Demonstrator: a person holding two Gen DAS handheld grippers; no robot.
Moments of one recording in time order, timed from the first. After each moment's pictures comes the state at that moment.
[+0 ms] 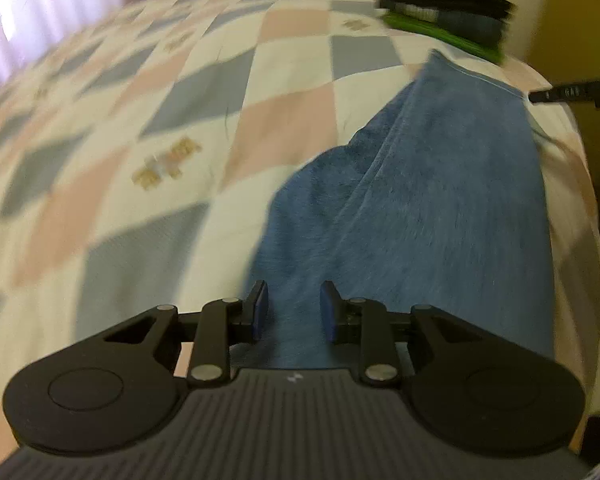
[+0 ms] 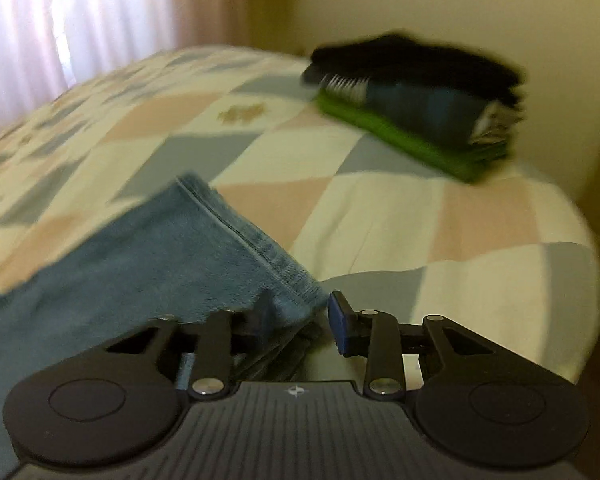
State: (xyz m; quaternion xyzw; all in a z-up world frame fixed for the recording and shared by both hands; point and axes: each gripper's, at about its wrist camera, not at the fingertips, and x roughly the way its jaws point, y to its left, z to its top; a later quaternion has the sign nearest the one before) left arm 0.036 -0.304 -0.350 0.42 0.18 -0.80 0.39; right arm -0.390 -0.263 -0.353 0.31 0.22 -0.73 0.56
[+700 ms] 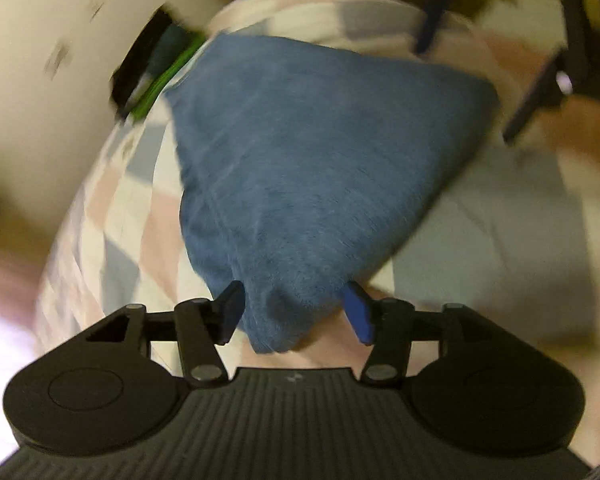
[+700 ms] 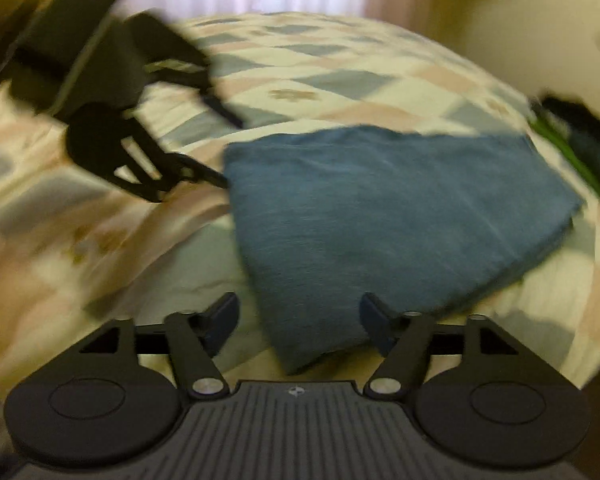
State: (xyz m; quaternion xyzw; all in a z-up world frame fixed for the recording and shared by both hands) left arm 0.075 -0.206 -0.401 0.47 -0.35 -0.81 0.08; right arm -0.040 -0.086 -0.359 0.22 0.37 -0.59 0.69
